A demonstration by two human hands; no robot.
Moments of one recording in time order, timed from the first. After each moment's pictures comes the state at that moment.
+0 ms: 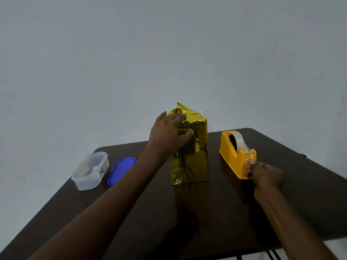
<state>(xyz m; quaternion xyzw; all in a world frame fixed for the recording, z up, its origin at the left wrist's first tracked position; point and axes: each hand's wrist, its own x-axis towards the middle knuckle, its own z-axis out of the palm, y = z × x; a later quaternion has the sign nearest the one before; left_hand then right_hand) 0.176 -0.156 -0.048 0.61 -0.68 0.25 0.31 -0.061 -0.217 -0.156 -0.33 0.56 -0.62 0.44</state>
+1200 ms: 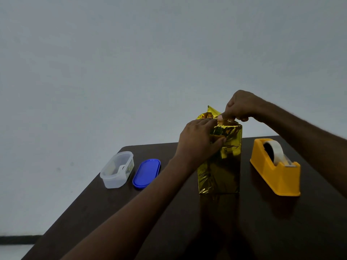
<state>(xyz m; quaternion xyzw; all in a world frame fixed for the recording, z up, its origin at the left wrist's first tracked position) 0.177 -0.154 -0.048 0.60 -0.68 0.27 0.33 0.042 -0.264 0.041 -0.86 0.42 -0.25 0.17</state>
